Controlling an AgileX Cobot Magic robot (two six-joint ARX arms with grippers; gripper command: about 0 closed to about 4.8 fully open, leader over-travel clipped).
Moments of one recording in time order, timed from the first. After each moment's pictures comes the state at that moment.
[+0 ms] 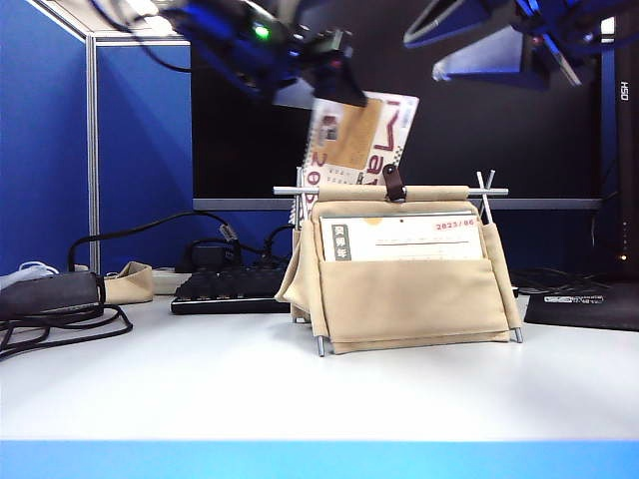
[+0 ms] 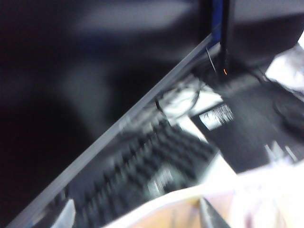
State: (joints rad) left arm -0.54 1.84 1.51 0.11 0.29 0.24; right arm 0.47 1.03 0.58 0.39 -0.27 0.37
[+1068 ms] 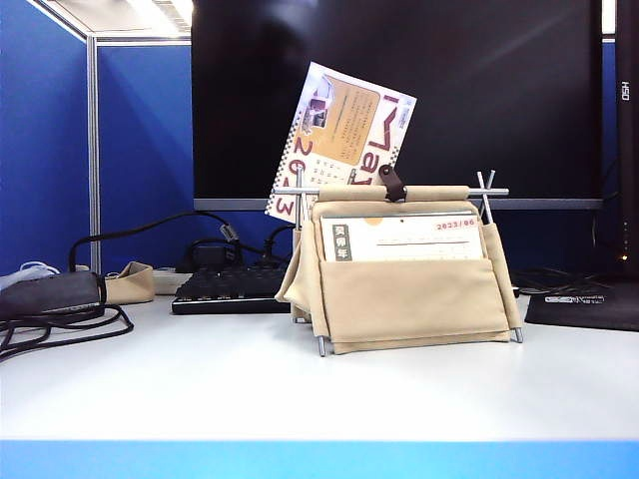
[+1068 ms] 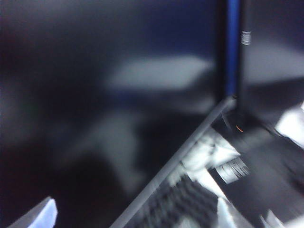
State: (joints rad) left arm -0.55 1.73 1.76 -0.15 0.21 0.23; right arm 0.47 0.89 0.90 -0.03 -0.29 0.04
